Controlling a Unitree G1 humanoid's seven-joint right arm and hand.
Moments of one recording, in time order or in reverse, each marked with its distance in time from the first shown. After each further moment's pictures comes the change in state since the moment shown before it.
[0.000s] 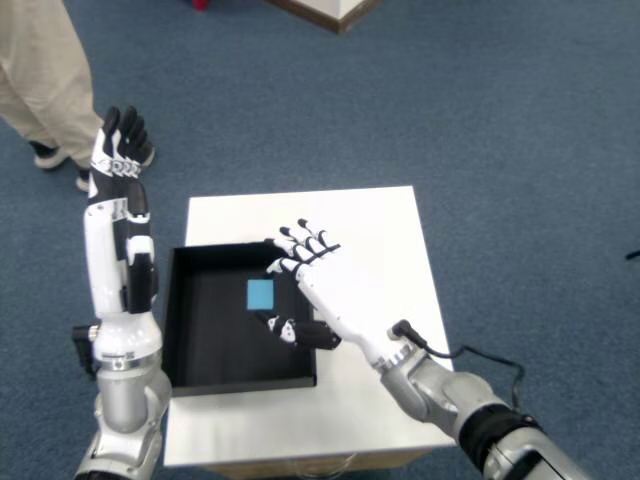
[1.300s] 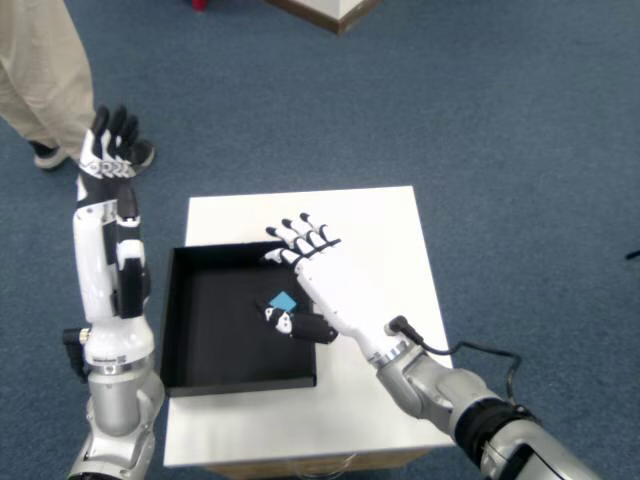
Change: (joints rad) arm -0.036 -0.007 0.129 0.014 0.135 0.070 -0.040
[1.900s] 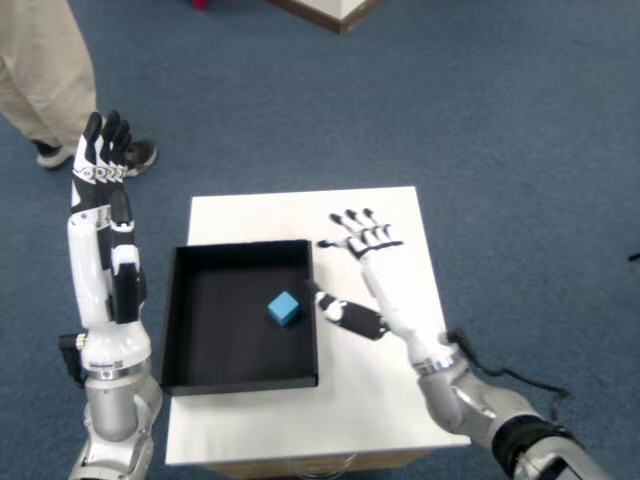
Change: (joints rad) arm 0.074 -0.095 -0.103 0.067 0.153 -0.234 -0.119
